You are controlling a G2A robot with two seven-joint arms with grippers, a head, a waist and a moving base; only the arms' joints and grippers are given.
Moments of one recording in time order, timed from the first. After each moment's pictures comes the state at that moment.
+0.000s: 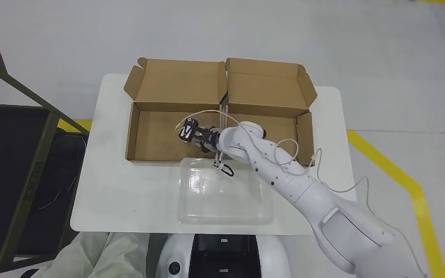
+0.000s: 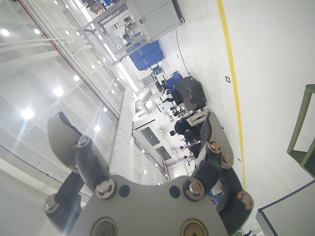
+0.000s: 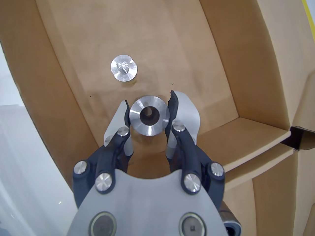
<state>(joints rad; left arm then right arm) 0.15 -0.27 -1.06 -1.30 2.57 -0.51 0.65 -0.63 -1.60 0.55 -0.96 -1.21 -0.40 0.57</state>
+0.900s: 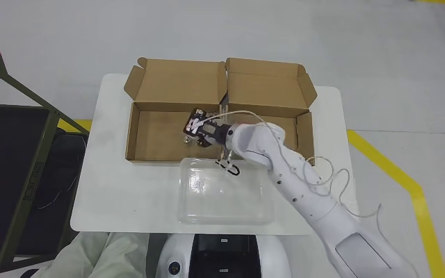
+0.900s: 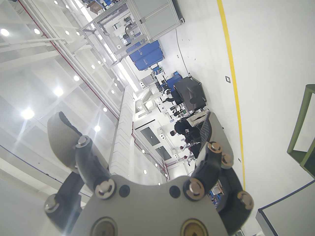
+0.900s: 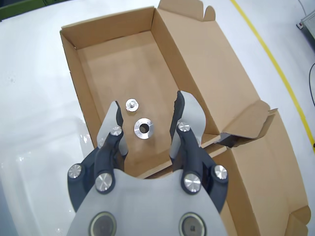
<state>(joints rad) 0.15 -0.27 -1.06 -1.30 2.57 -0.51 0.65 -0.88 -1.48 0.83 -1.44 -1.34 -0.50 0.50</state>
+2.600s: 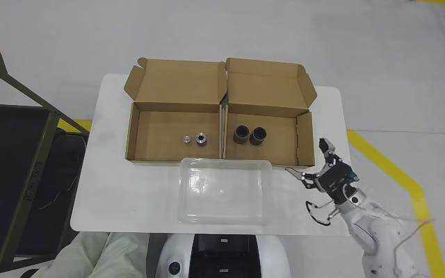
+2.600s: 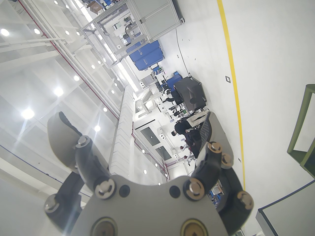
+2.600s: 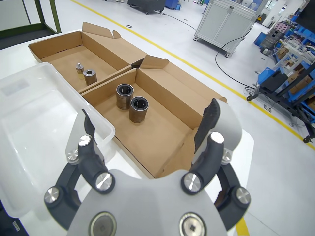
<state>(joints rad) 0.15 -0.27 -1.06 -1.30 2.57 -0.51 0.65 -1.80 -1.26 1.66 -1.98 -1.54 -0.61 -0.19</state>
